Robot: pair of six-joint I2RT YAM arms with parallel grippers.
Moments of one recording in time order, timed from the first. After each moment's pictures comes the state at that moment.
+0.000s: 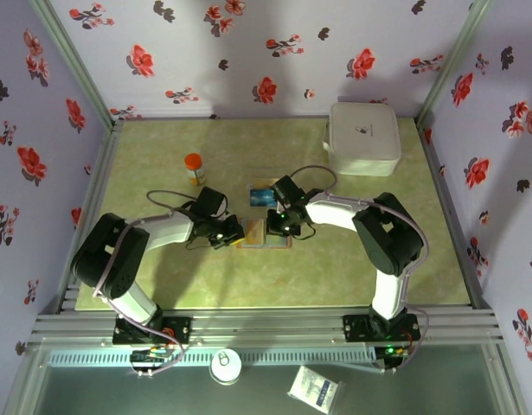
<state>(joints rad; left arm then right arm) -0.56 1.62 0.75 -0.19 0.42 -0.86 0.71 1.86 1.10 -0.41 -0.31 0.73</state>
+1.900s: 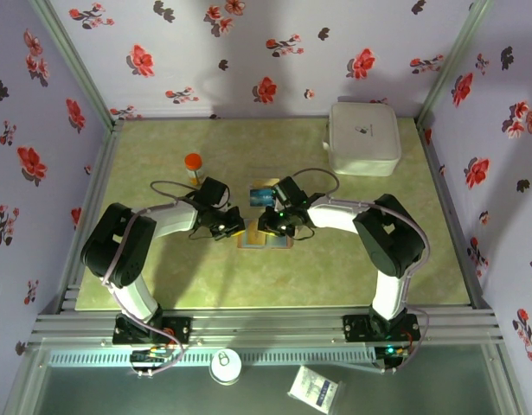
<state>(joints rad) -0.53 1.72 0.87 -0.24 0.42 -0.80 0.71 1.84 1.05 -0.24 -0.39 0.85</state>
